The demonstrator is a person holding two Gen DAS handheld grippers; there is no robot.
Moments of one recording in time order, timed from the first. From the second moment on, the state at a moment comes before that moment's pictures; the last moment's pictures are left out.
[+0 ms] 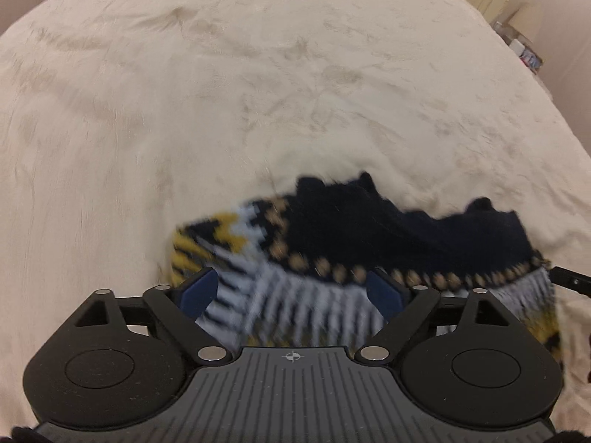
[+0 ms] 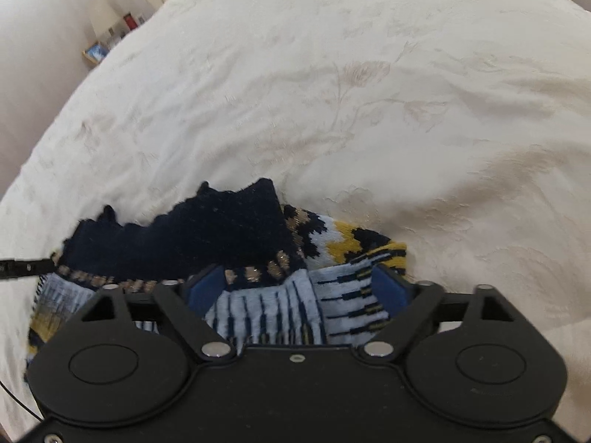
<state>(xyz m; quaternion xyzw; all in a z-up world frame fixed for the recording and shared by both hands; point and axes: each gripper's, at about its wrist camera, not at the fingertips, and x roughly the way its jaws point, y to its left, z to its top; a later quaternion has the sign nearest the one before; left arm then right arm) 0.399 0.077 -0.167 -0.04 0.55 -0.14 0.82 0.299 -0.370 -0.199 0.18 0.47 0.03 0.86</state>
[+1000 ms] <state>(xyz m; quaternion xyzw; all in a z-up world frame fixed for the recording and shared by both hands) 0.371 -0.044 -0.226 0.10 0.60 -0.14 0.78 0.191 -0.371 -0.200 0.27 0.50 0.02 0.83</state>
